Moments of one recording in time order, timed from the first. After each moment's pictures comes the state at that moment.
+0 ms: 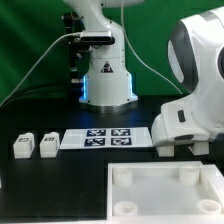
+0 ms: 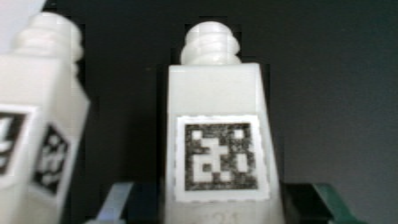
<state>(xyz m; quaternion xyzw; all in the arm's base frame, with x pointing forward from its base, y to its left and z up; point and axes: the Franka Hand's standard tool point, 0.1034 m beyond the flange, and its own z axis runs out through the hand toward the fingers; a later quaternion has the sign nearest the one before) 0.409 0.170 0.026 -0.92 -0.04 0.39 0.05</state>
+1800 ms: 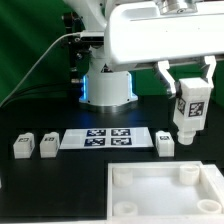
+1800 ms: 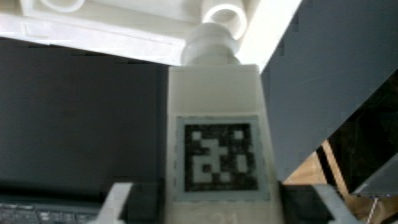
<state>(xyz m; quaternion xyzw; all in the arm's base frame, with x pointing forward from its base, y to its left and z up) 0.592 0.095 0.172 -0.96 -0.11 -0.25 0.04</state>
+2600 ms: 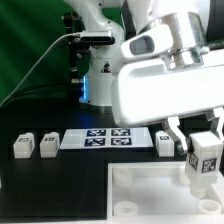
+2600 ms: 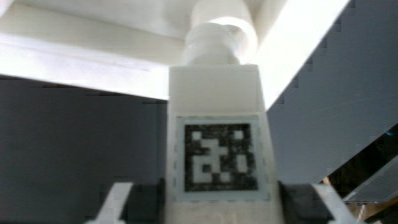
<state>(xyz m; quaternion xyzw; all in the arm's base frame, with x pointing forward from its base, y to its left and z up) 0.626 0.100 0.111 -0.95 -0.12 -0.27 0.06</state>
